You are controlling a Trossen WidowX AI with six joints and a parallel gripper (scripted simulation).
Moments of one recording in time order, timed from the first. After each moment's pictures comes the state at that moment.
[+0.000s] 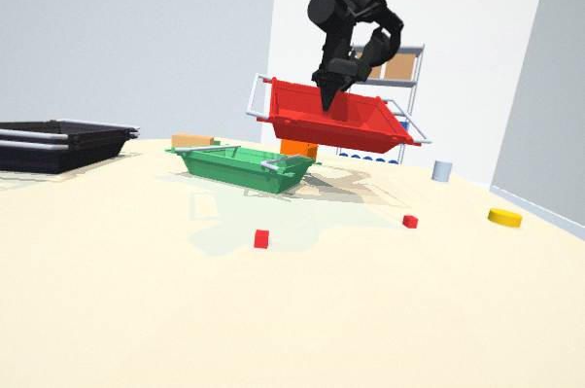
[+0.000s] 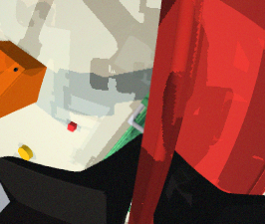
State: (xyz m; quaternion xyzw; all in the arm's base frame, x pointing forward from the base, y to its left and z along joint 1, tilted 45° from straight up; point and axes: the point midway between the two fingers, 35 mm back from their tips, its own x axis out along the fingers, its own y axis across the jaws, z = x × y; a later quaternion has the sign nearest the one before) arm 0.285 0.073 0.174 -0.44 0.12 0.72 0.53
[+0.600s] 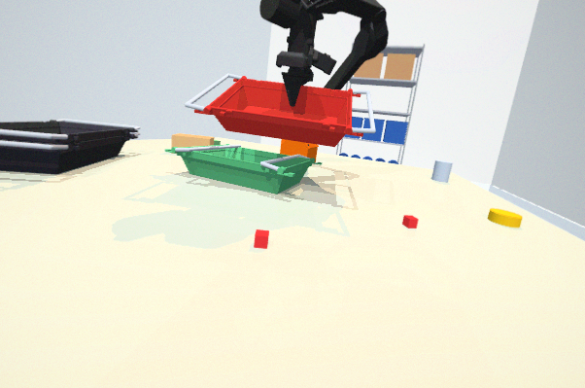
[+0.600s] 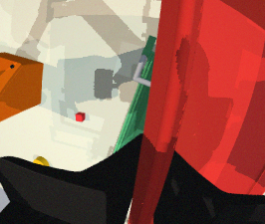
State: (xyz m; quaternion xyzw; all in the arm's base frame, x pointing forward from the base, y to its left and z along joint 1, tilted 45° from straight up) arm 0.314 0.020 0.123 -0.35 0.20 0.70 0.59
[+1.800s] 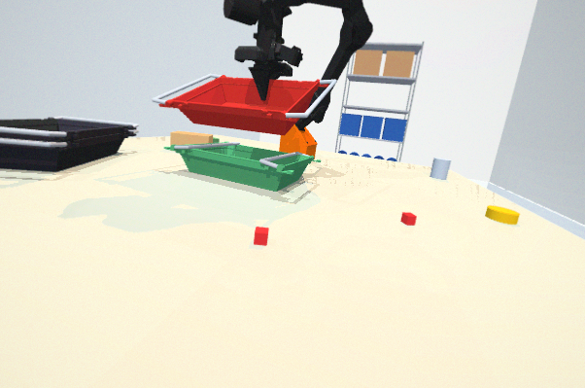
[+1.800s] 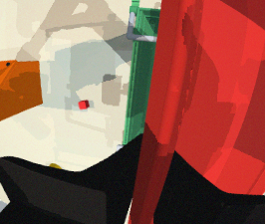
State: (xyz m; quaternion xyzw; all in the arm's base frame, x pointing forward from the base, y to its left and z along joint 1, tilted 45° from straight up) arm 0.325 -0.031 0.074 -0.27 0.27 0.67 0.63
